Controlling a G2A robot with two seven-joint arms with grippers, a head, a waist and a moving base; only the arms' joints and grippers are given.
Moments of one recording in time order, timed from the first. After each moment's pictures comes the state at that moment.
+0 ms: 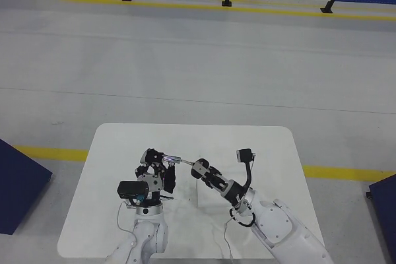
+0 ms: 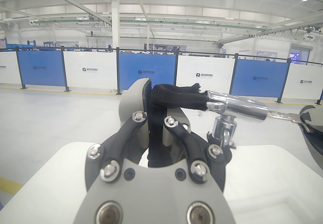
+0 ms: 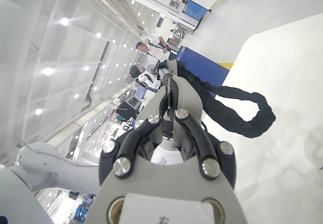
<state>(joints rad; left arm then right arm) 1.29 -1.35 -0.98 -1.48 1.20 0.47 0.78 -1.22 -1.11 0.98 -1.71 0.07 -0.36 0.26</state>
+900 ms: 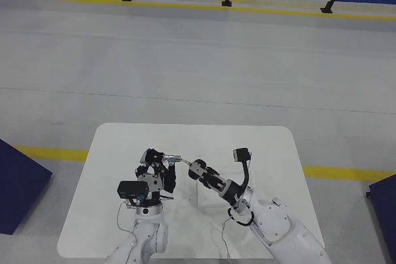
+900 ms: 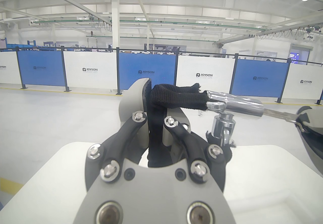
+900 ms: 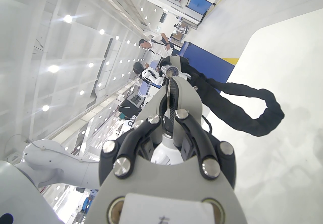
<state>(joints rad) 1.29 -1.35 -0.98 -1.49 1.21 0.46 0.76 -1.21 -1.14 1.00 -1.69 0.09 -0.37 0.33</state>
